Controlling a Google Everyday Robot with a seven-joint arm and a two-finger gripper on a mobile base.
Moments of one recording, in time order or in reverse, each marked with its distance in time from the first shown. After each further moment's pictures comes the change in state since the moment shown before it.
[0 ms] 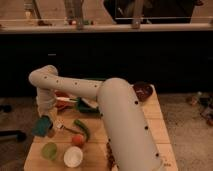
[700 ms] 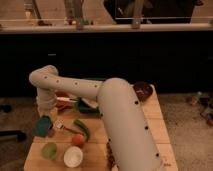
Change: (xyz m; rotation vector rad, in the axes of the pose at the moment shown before) arm 0.000 0.000 0.000 0.001 0.000 0.001
